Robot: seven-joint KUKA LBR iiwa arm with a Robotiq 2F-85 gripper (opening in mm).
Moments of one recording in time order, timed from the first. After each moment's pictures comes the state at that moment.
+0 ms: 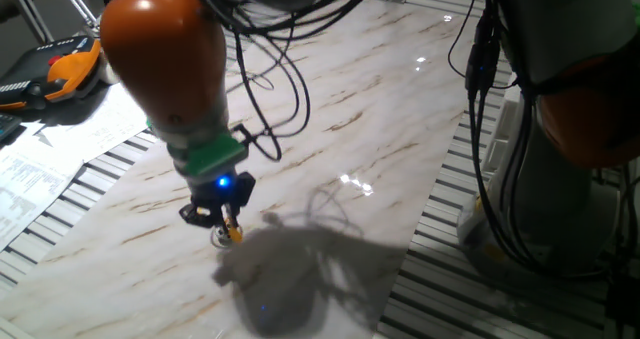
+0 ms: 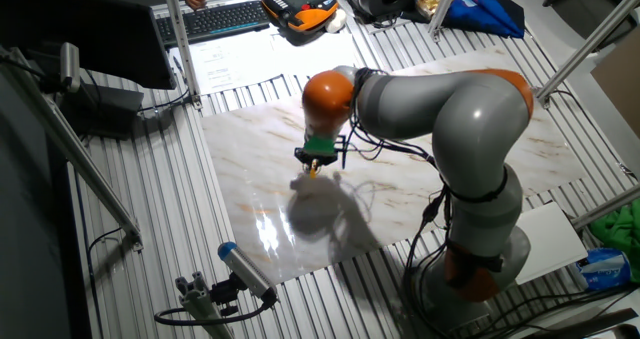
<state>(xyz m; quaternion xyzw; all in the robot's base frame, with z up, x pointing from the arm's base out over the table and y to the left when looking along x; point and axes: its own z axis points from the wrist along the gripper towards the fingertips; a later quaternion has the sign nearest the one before) 0.463 0.230 0.084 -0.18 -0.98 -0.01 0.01</state>
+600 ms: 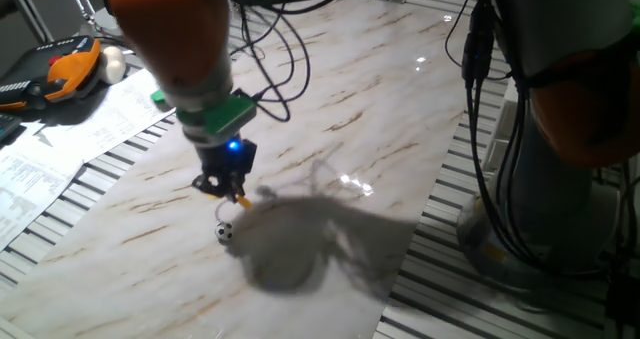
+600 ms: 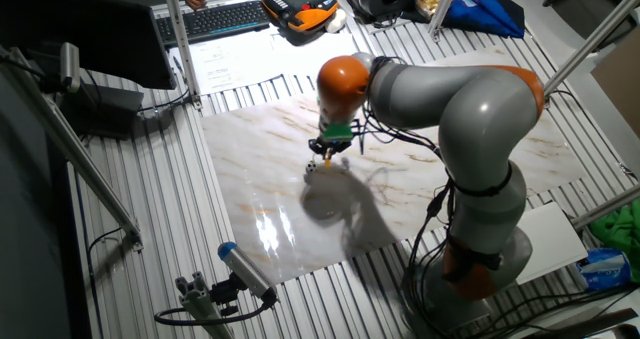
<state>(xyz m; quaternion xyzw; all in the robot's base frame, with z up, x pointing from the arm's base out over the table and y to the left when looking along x) 0.479 0.176 0.086 -0.09 -1.00 -0.01 0.01</state>
